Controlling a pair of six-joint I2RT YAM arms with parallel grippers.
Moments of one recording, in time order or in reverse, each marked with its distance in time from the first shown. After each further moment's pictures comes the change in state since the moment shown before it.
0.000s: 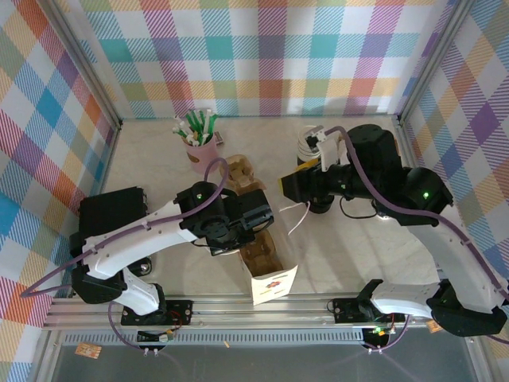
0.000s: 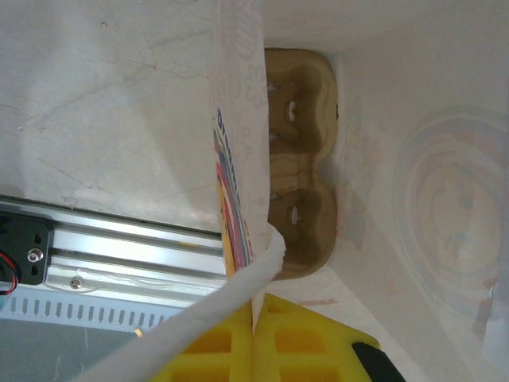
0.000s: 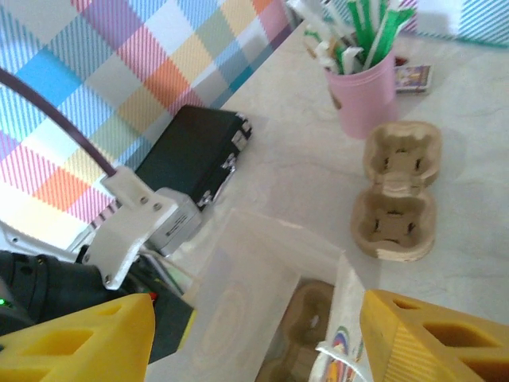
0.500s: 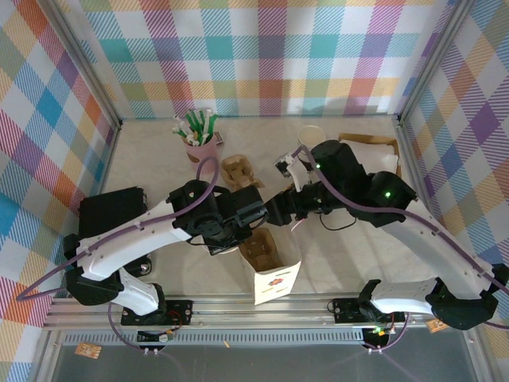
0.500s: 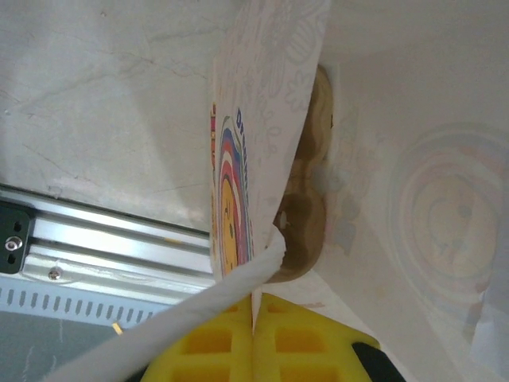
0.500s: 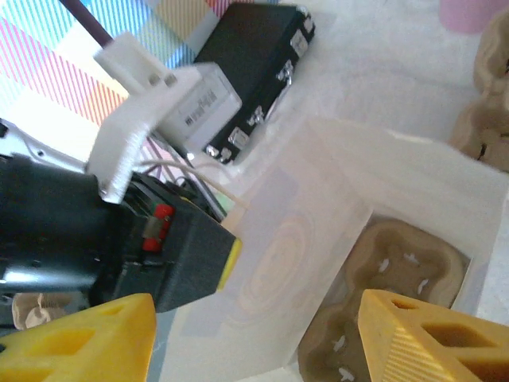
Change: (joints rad) left arm 0.017 -0.026 -0.003 0.014 0.003 -0.069; right arm 0.096 0.035 -0.151 0.047 -0.148 0.051
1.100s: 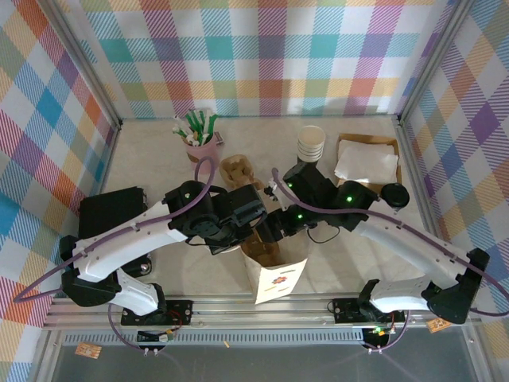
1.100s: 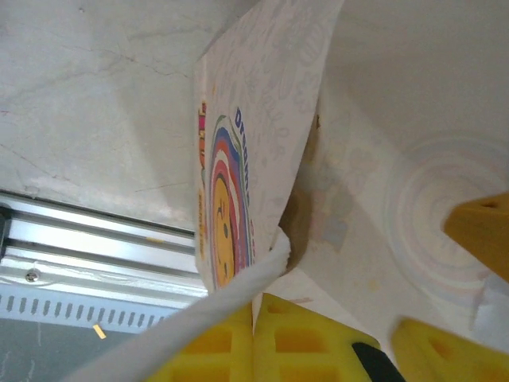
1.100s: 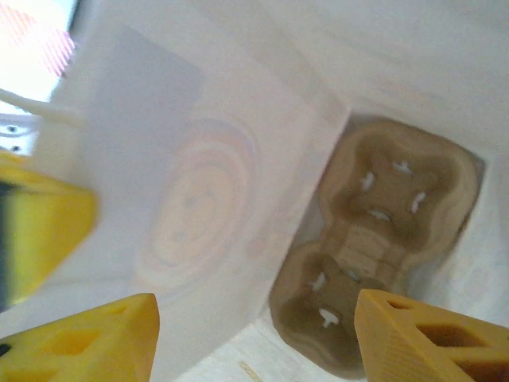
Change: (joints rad) left arm 0.006 -0.022 -0.016 0.037 0.011 -0.007; right arm 0.042 0.043 -0.236 0.030 0.005 0.035
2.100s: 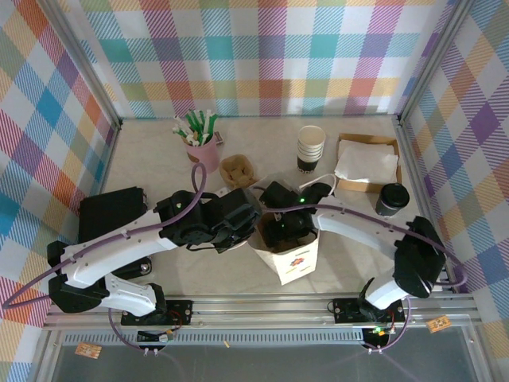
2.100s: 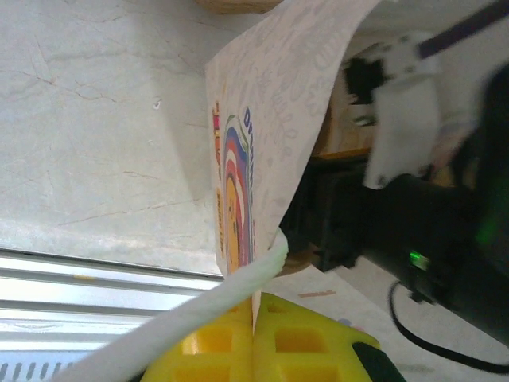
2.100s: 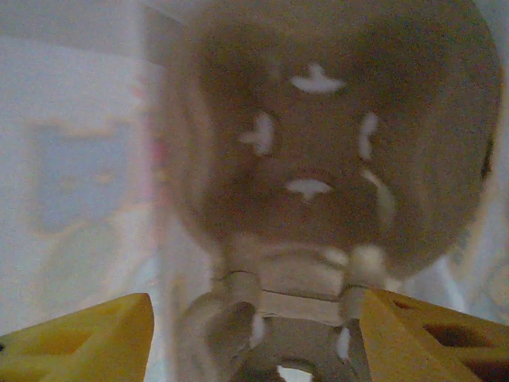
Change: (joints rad) left arm 0.000 -0.108 -0.168 0.250 -0.050 0.000; right arm 0.000 0.244 -0.164 0.011 0.363 0.124
